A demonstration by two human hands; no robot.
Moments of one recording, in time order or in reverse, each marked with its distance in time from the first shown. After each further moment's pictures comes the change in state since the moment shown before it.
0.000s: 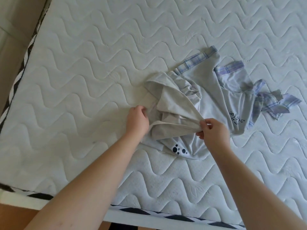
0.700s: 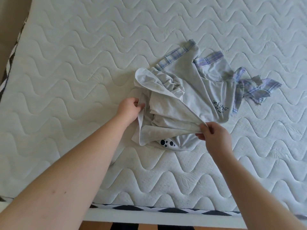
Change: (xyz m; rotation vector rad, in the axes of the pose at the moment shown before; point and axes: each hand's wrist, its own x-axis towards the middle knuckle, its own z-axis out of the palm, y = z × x) left_hand 0.026 0.022 0.007 -0.041 -0.160 0.075; right_hand -0.027 0.055 -0.033 0.162 0.059 -0.020
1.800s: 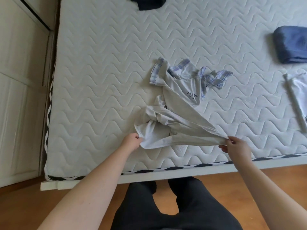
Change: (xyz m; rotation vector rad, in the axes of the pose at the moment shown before) left_hand -0.198 -0.017 -0.039 0.196 -0.261 -0.176; right_hand -0.162 0.045 -0.146 0.130 0.164 0.412
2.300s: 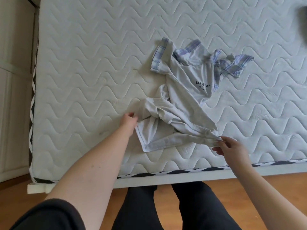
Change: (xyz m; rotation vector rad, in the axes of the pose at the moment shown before) left_hand 0.119 0.012 0.009 -0.435 0.202 -0.132; right_hand 0.028 0.024 0.063 -0.018 -0.180 -0.125
